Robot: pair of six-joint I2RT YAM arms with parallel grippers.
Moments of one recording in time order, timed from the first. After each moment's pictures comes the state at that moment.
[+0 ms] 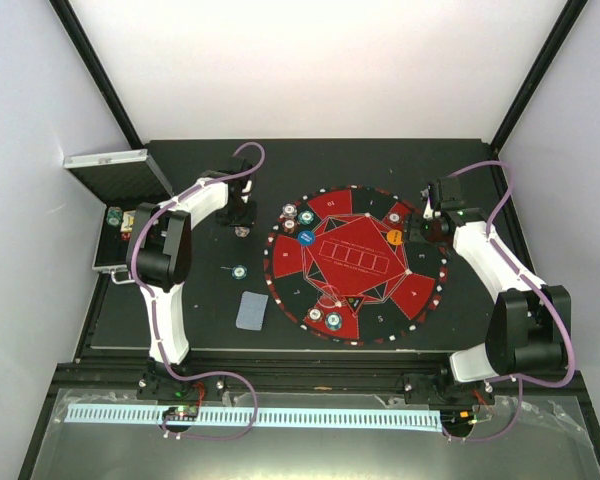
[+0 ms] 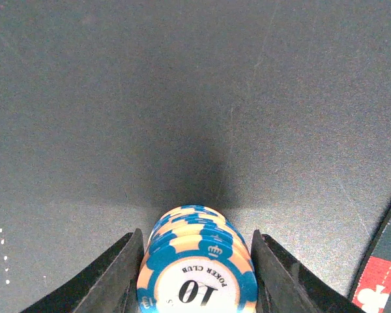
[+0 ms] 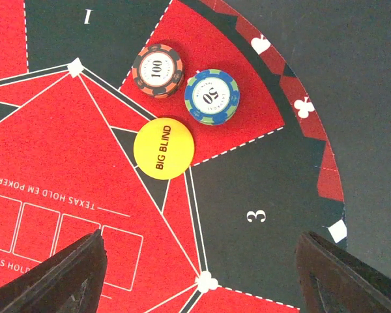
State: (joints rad) left arm -0.25 2.06 1.52 -0.75 -0.07 -0.24; right arm 0.13 1.44 1.02 -0.64 0.00 0.24
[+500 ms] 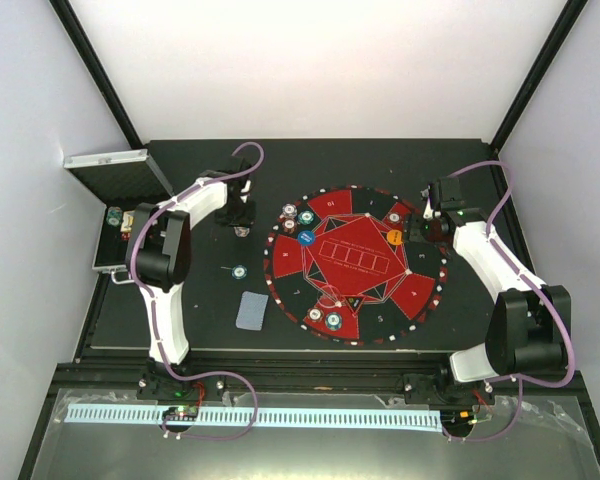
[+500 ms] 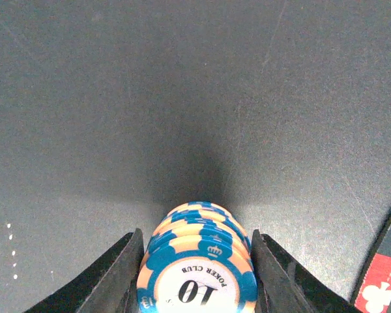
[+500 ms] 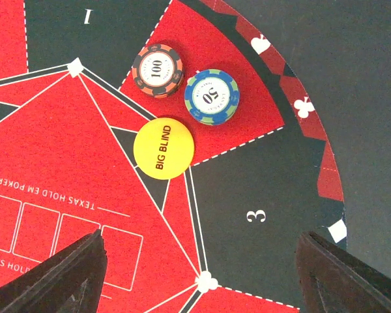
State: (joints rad) left arm -0.24 2.06 1.52 -0.75 -0.07 -0.24; right arm 0.13 1.44 1.02 -0.64 0.00 0.24
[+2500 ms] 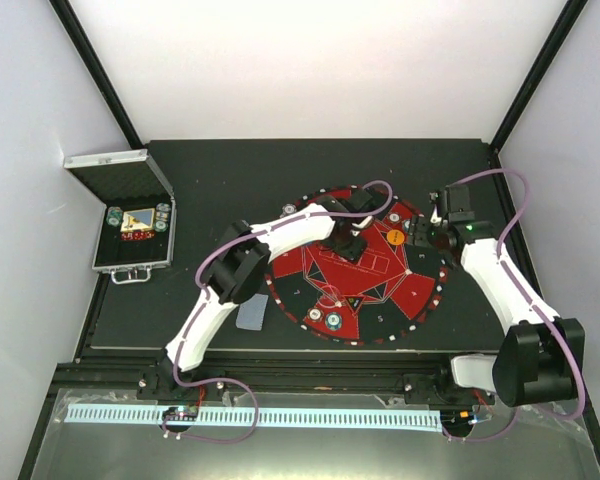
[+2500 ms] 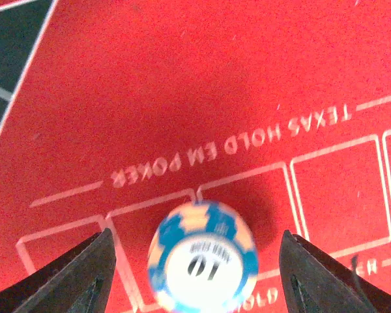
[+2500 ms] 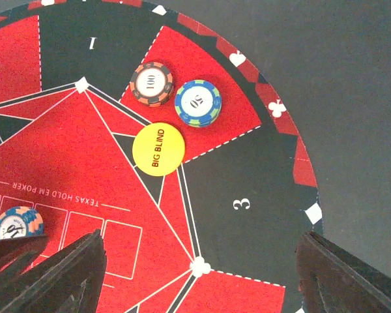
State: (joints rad) left arm -0.85 2.38 2.00 -0.90 -0.02 -0.27; right arm 0.13 1.28 0.95 -0.62 0.05 0.28
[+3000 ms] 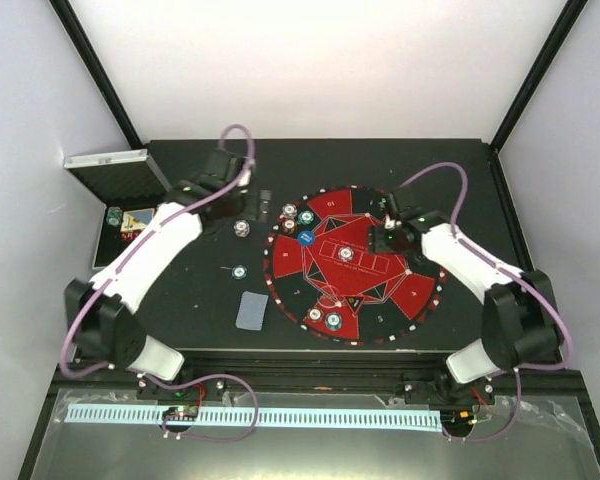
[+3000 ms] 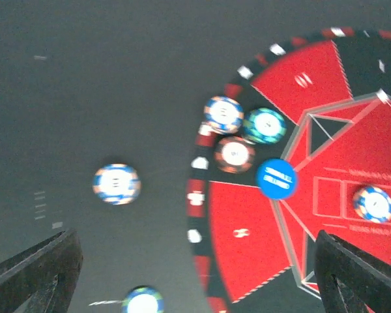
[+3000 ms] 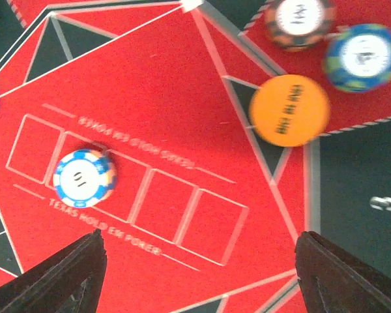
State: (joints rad) left arm -0.49 1.54 1.39 -0.76 -0.07 -0.28; right arm 0.36 1.45 1.00 -0.62 0.04 0.32
